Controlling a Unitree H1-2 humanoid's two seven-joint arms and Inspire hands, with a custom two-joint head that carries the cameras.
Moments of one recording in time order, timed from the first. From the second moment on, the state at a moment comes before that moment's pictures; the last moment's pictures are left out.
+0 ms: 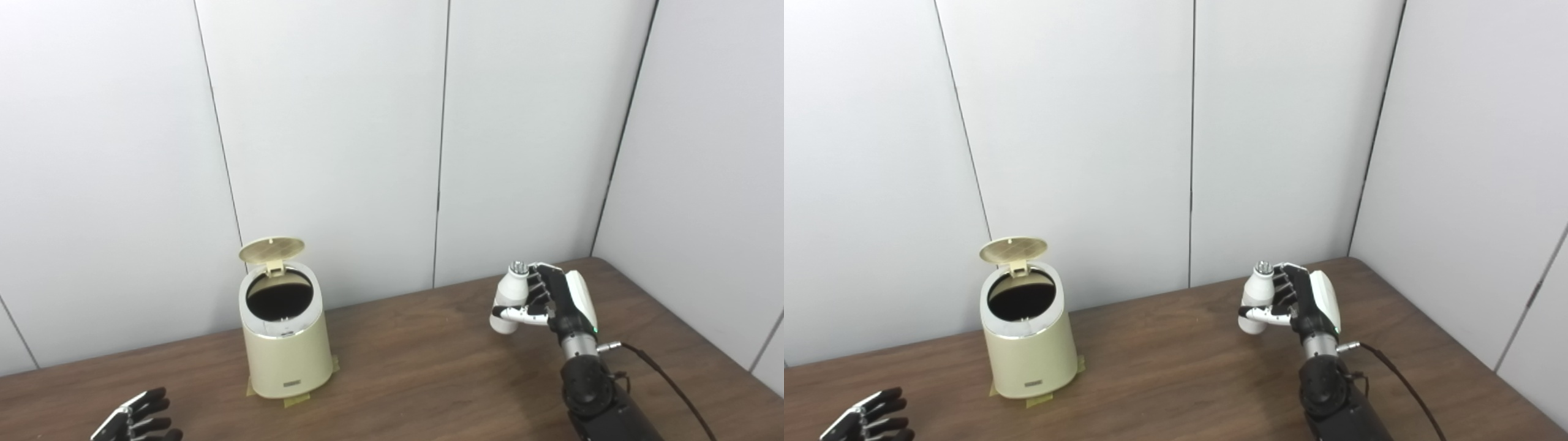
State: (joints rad) left arm -0.18 0.22 0.04 0.16 0.08 -0.18 -0.09; right arm -0.44 -0.39 -0.11 0.46 -0.30 -0.12 -0.39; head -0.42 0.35
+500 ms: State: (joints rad) left arm -0.18 0.21 0.04 0.14 0.09 -0.15 -0.08; right arm -0.52 -0.31 0.01 0.13 -0.41 0.03 -0.24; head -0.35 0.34
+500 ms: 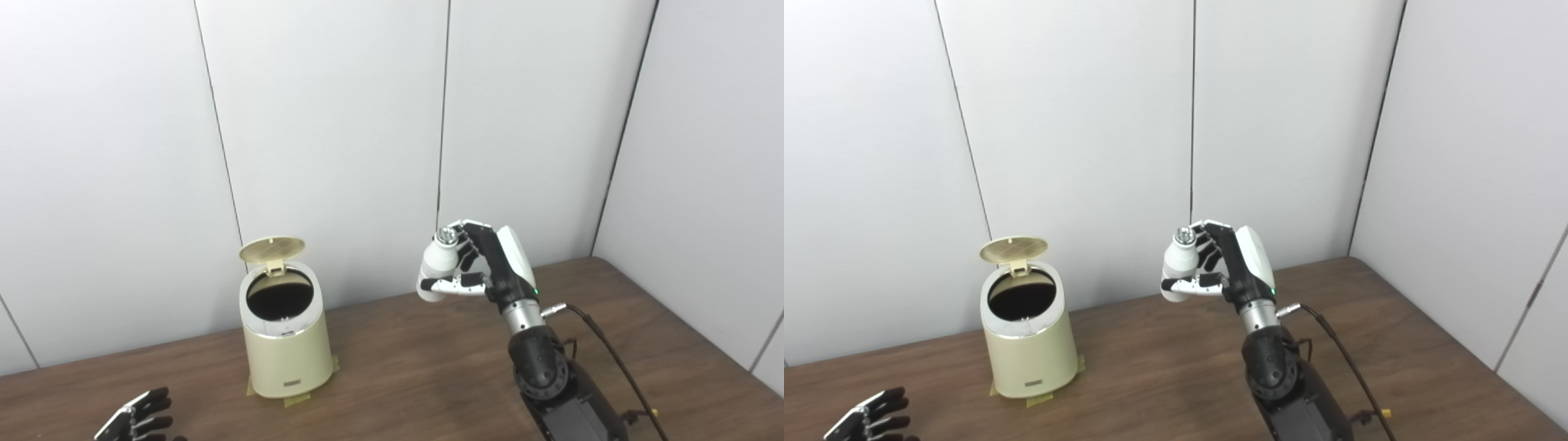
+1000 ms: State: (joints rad) left arm -0.15 0.15 0.02 0.08 0.11 -0.09 -0.08; right arm -0.64 -0.24 0.08 0.15 -0.42 0.05 -0.12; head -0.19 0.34
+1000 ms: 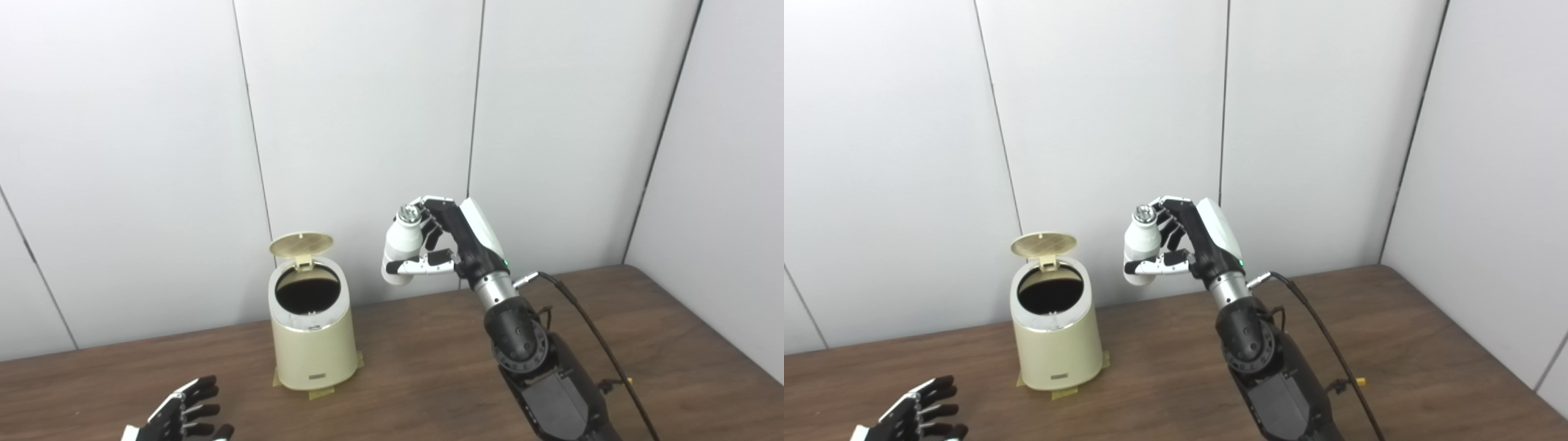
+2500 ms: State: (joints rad) left arm -0.16 0.13 -0.02 0.09 0.11 -0.10 -0.03; right arm -0.71 -0.07 0.16 0.31 -0.43 -0.01 -0.12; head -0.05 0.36
